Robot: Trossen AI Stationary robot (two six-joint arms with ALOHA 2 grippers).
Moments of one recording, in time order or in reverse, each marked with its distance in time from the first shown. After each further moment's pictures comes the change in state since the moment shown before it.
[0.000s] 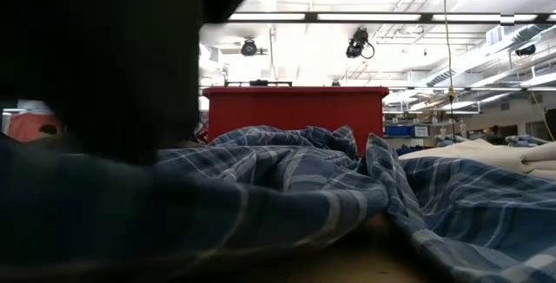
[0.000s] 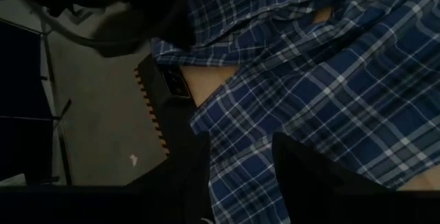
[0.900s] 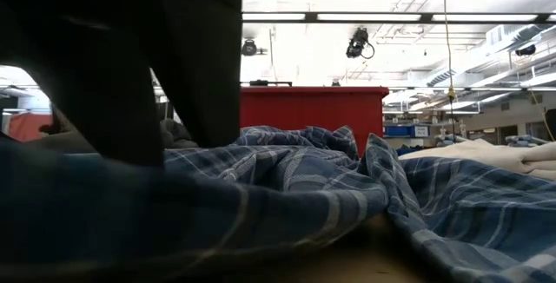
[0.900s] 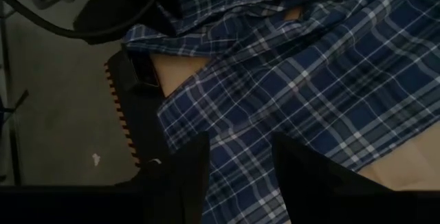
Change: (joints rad) left arm 0.000 0.106 0.221 -0.319 -0.094 -0.014; right arm 0.062 0.002 -0.004 -0.109 0.080 -0.006
